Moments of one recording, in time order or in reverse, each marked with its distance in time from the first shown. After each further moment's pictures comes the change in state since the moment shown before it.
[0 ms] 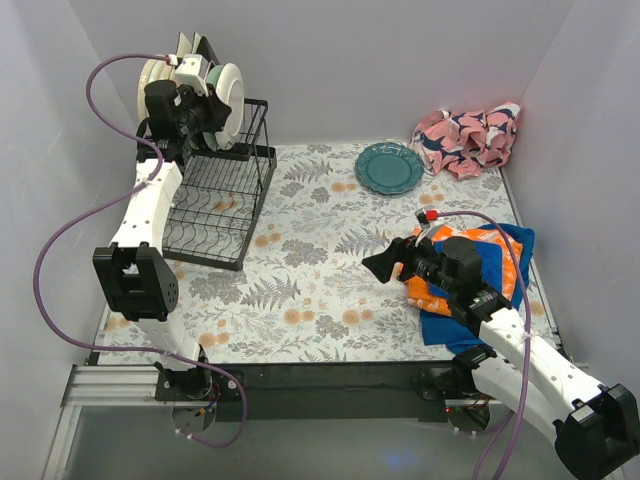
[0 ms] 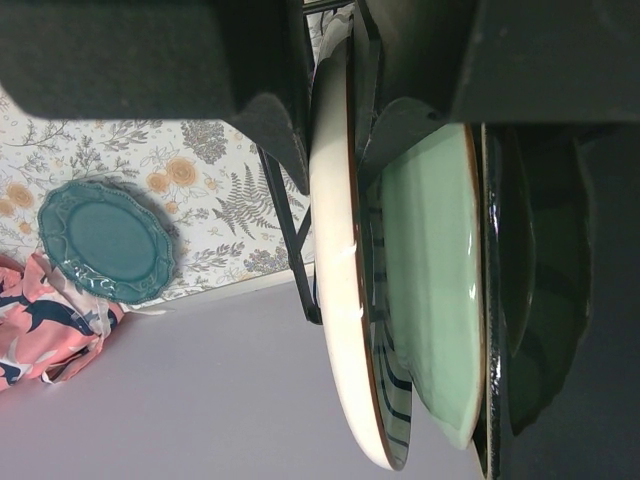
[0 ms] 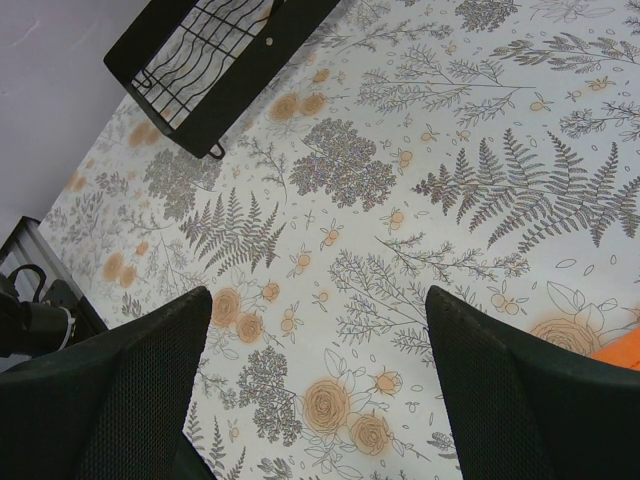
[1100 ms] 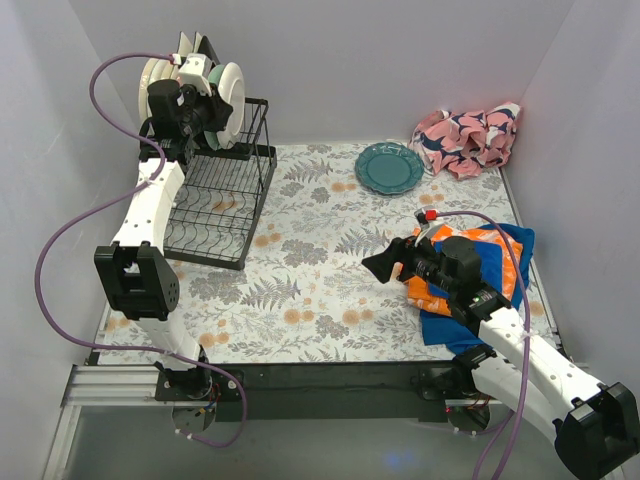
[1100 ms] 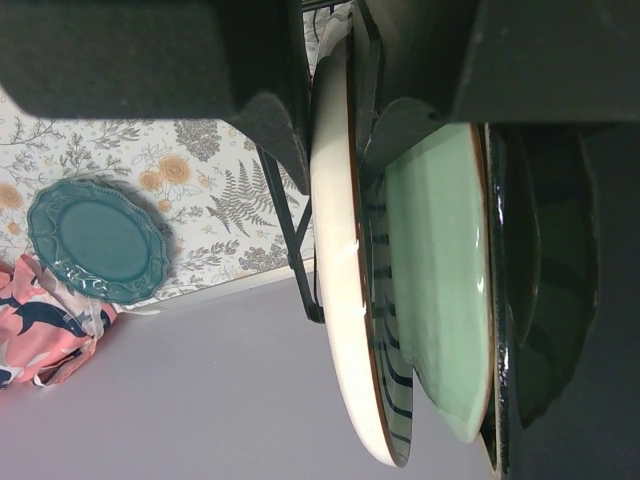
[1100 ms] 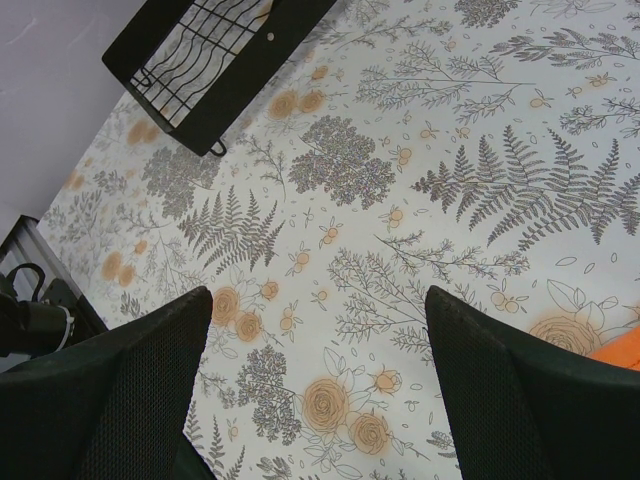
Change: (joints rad) left arm -0.015 0.008 0.010 0.001 -0.010 0.027; right arm 0.000 0.007 0.000 0.000 0.000 0.000
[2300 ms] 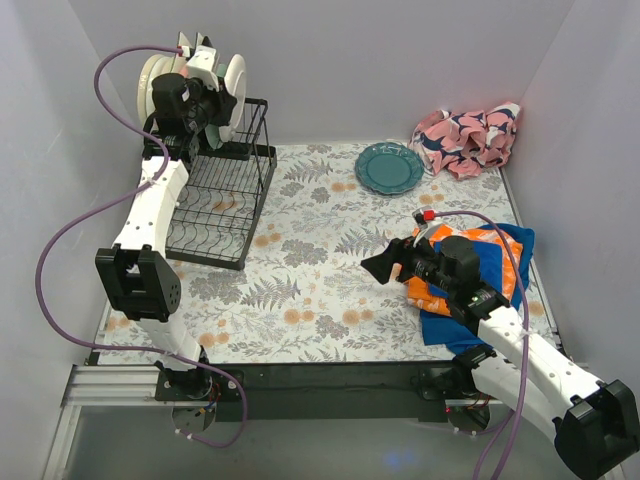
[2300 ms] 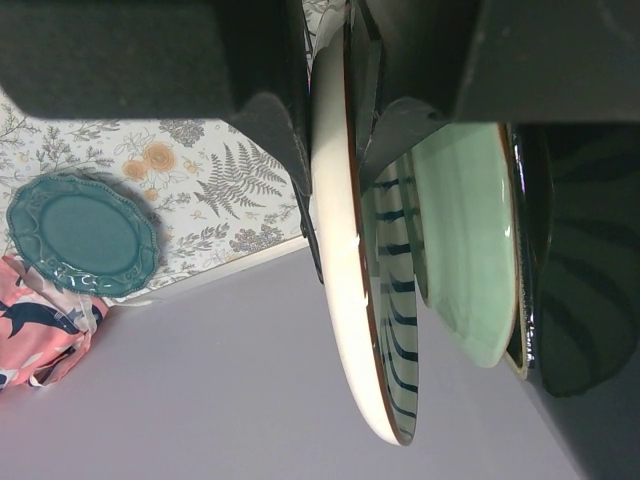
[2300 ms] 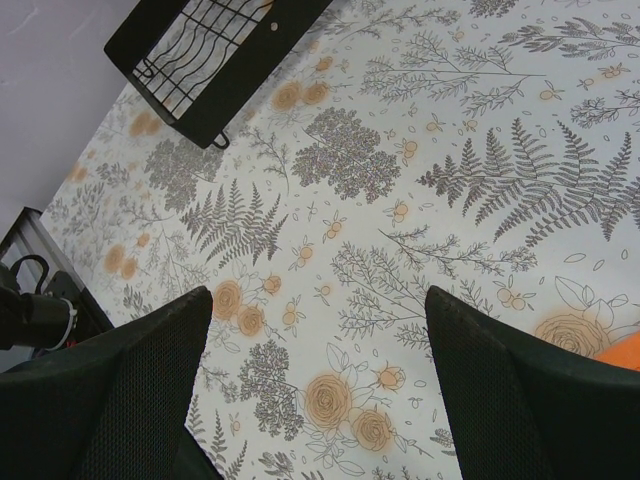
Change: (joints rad) left arm -0.039 -0.010 0.043 0.002 -0.025 0.084; right arm 0.002 0.010 0.000 0.000 -0.014 0.000
